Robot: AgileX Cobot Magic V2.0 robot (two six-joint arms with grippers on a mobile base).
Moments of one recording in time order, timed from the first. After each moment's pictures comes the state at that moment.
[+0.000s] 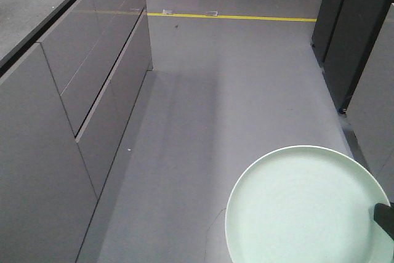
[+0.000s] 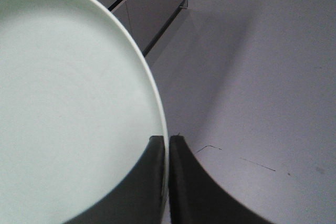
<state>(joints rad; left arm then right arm) 0.04 -0.01 0.02 -0.03 0.21 -0.04 -0.08 0.40 -0.46 0.59 0.76 -0.57</state>
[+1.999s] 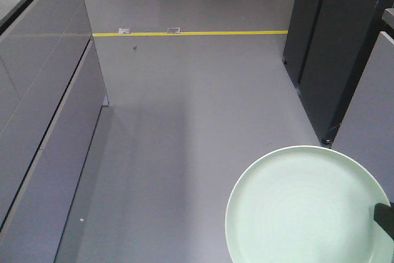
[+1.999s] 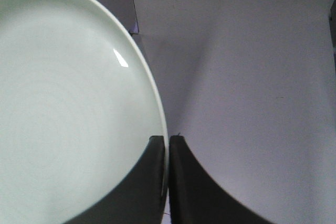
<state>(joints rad) 0.04 -0.01 0.02 -0.03 0.21 -0.04 -0.08 0.40 -0.46 0.59 0.76 -0.57</state>
